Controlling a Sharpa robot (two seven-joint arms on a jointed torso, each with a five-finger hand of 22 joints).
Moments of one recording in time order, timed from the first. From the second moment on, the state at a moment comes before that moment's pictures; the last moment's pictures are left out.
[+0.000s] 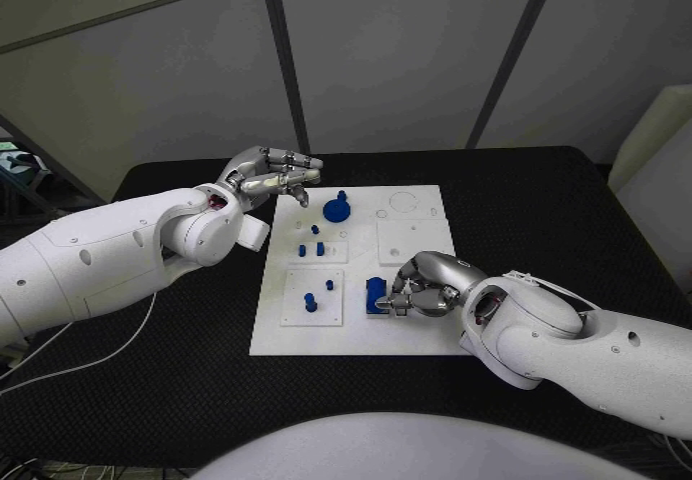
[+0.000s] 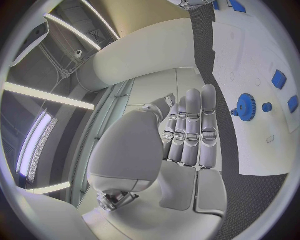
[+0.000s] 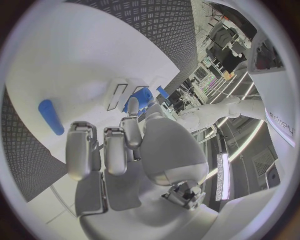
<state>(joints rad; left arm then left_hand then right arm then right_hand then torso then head) 1.09 -0.87 0.08 1.39 -0.22 -0.15 0.29 1.44 -0.11 0.39 0.02 0.13 0.98 0.18 0.18 0.07 1.03 0.11 0.41 0.18 1.16 0.03 0.87 0.46 0.19 1.13 0.12 0.53 0.87 0.96 -0.83 -0.02 1.83 -1.47 -0.34 -0.46 1.31 0.08 -0.23 0.19 0.22 1.02 0.04 0.49 0.54 1.41 -0.02 1.27 1.31 1.47 -0.09 1.50 1.31 0.05 1.47 0.03 1.46 1.31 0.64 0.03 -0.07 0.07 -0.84</state>
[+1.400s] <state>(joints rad) 1.09 -0.87 0.08 1.39 -0.22 -0.14 0.29 1.45 -0.11 0.39 0.02 0.13 0.97 0.18 0.18 0.07 1.02 0.11 0.41 0.18 1.16 0.02 0.87 0.45 0.19 1.13 0.12 0.53 0.88 0.96 -0.87 -0.02 1.84 -1.45 -0.32 -0.34 1.29 0.05 -0.28 0.21 0.12 1.00 0.04 0.50 0.56 1.41 -0.01 1.27 1.31 1.46 -0.09 1.50 1.31 0.05 1.47 0.02 1.45 1.31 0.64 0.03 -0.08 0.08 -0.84</state>
